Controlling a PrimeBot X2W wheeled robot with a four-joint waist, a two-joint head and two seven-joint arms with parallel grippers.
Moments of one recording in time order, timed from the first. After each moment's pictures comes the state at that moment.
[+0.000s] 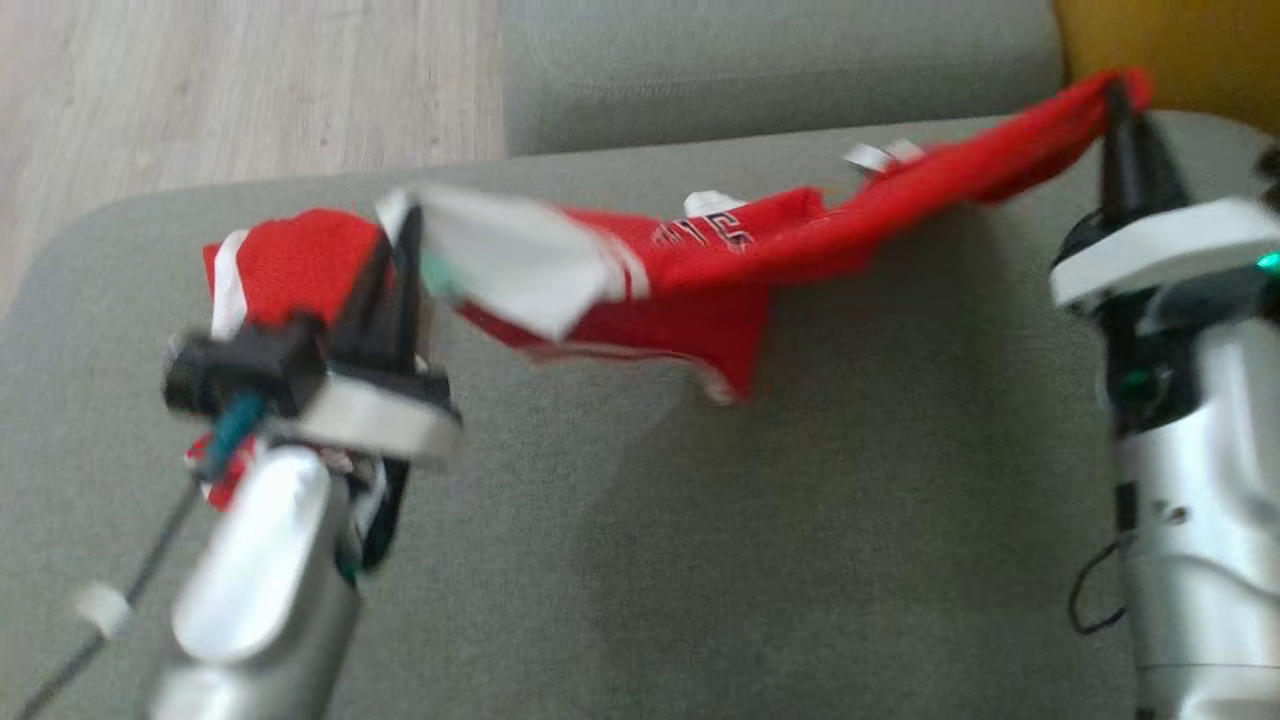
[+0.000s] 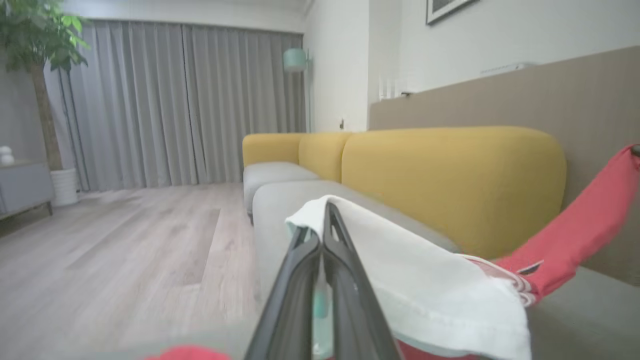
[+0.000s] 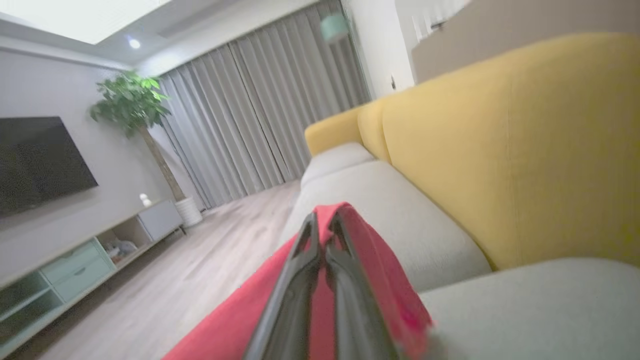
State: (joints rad) left arm -0.41 0.19 -0.35 0.25 -0.32 -0.01 -0.15; right arm -0.57 -0.06 -0.11 0.43 0.35 0.13 0.03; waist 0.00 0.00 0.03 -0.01
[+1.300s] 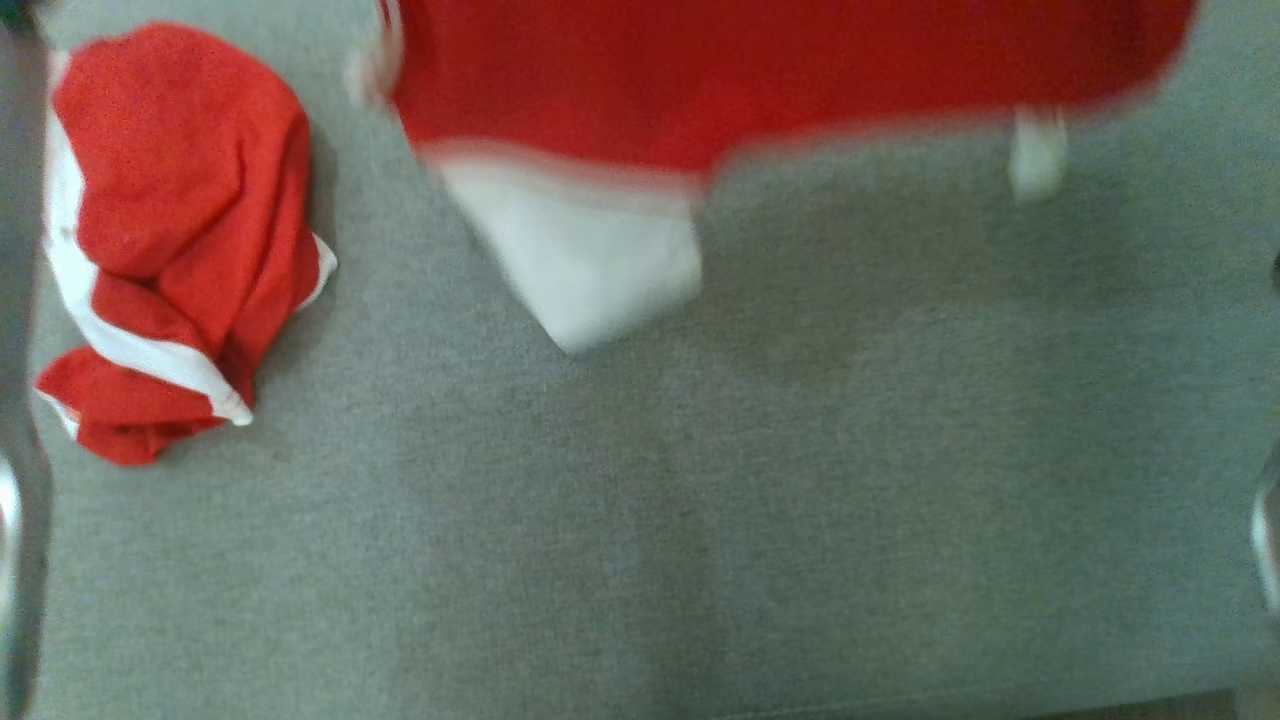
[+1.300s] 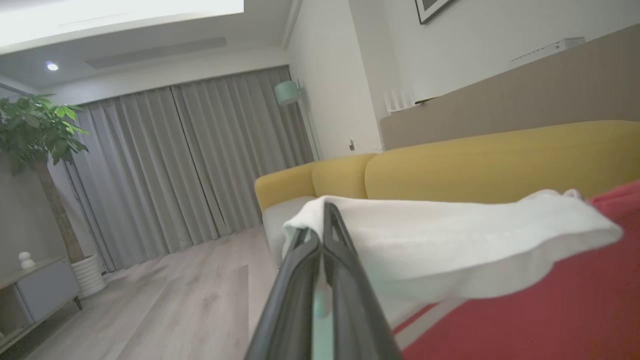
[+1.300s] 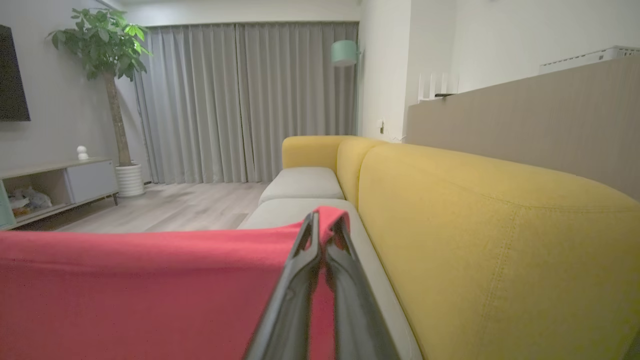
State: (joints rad) left arm -1.21 0.35 -0.32 0.30 -0.31 -0.09 0.17; right arm -1.04 -0.21 -0.11 0.26 0.18 0.13 0.24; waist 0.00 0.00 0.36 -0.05
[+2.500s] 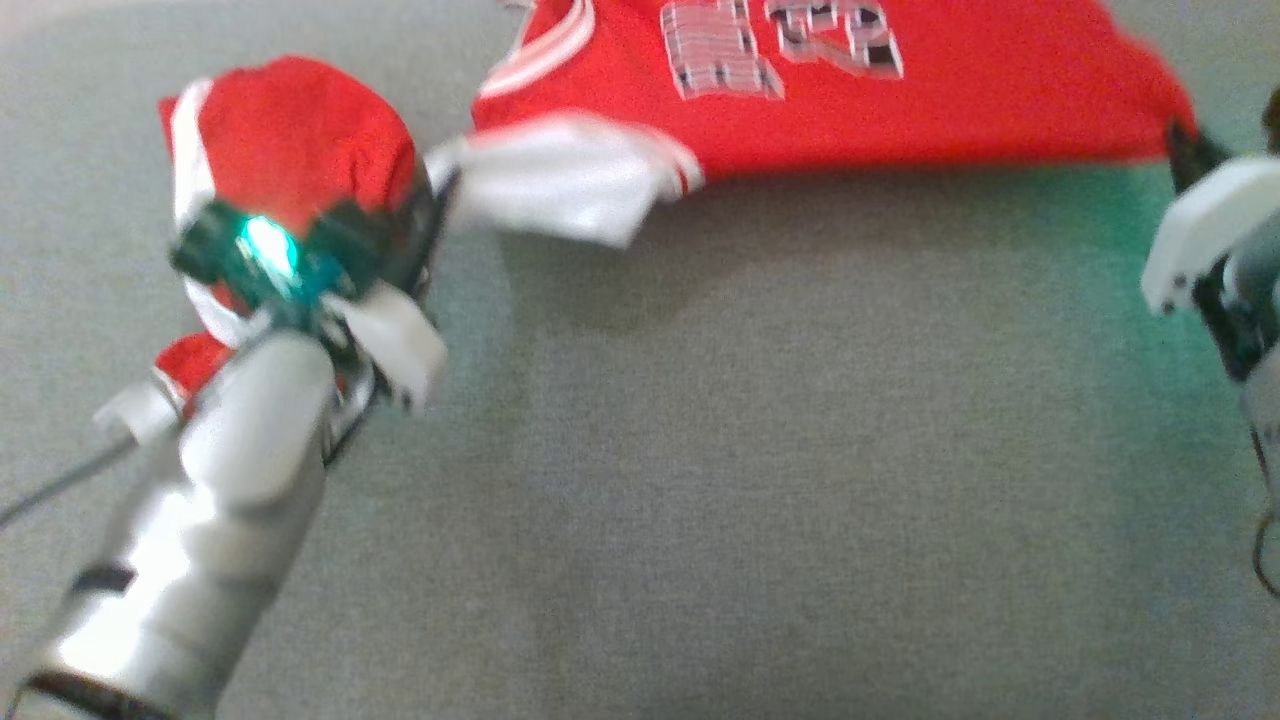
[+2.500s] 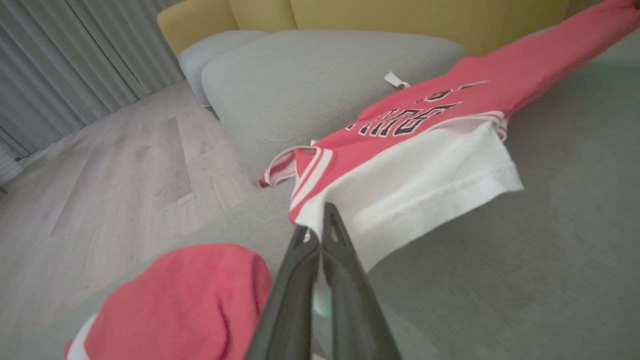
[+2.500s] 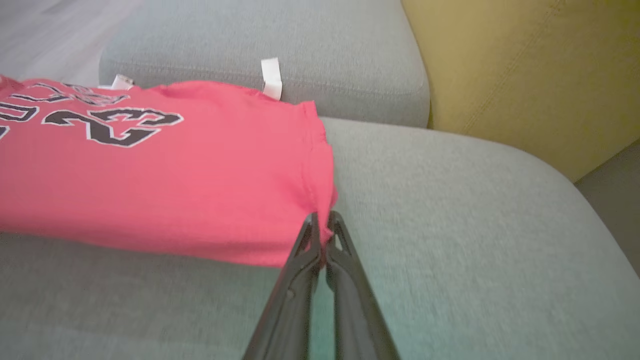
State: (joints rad) left arm -0.87 0.26 -0.67 0.84 -0.27 -0.13 -0.19; right arm -0.91 -0.37 0.26 1.09 0.26 0.13 0.00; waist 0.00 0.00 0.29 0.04
